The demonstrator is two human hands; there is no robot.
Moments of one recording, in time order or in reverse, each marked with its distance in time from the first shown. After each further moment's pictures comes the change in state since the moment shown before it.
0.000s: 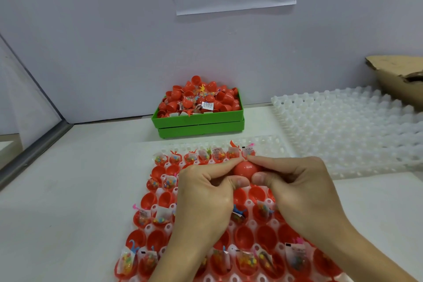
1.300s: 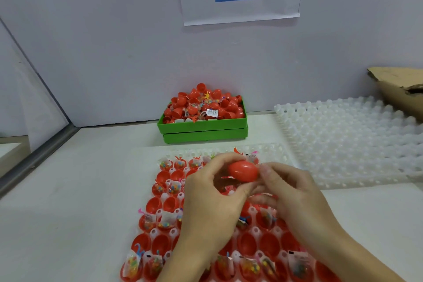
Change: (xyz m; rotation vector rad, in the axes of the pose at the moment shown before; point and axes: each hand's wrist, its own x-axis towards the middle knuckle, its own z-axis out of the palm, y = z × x) left_hand 0.001 0.004 -0.001 -0.043 -0.001 0.081; right_hand 0.000 -0.002 0.009 0.475 -0.106 0.294
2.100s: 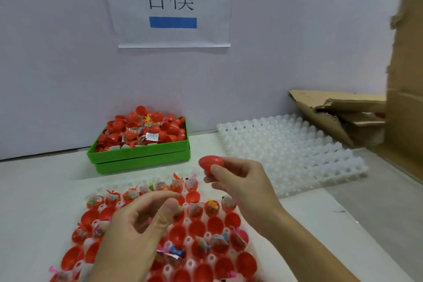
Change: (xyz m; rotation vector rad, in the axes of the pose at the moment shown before) left_hand 0.006 0.005 -0.007 -0.084 -0.112 -0.229; right_hand 0.027 -0.032 -0.036 -0.148 0.136 -0.057
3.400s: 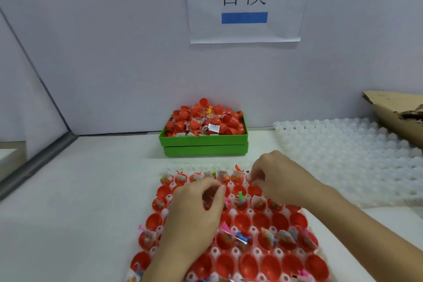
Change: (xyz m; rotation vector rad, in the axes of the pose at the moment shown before) left_hand 0.010 -0.022 -0.022 0.484 0.151 0.205; right_hand 0.059 0.016 0.026 -1.333 -0.362 -0.203
